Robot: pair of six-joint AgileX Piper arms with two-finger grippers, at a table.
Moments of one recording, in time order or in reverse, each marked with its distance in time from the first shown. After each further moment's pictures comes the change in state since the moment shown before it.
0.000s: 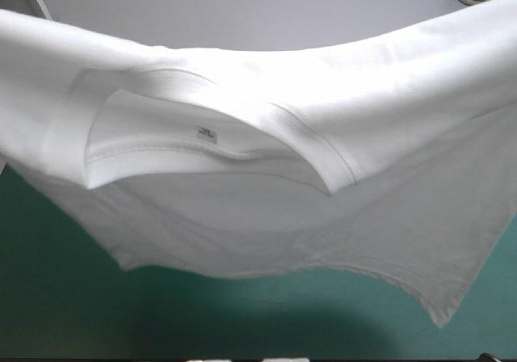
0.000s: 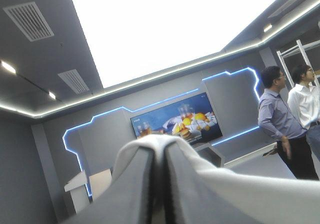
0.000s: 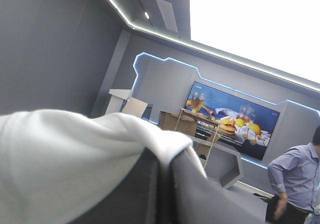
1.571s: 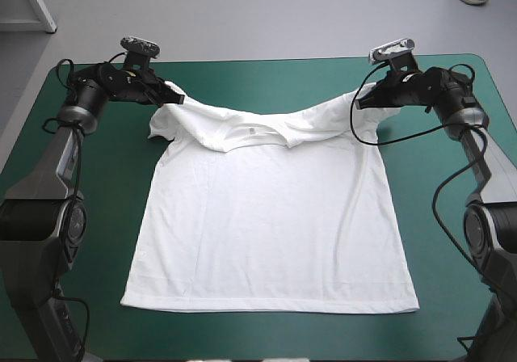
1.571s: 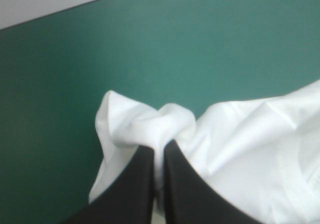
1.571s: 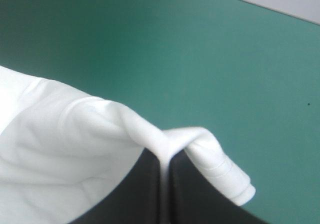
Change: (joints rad) left arm 0.000 0.899 0.654 -0.061 -0.224 0.133; right arm -0.459 0.939 0.515 0.617 -0.305 -0.270
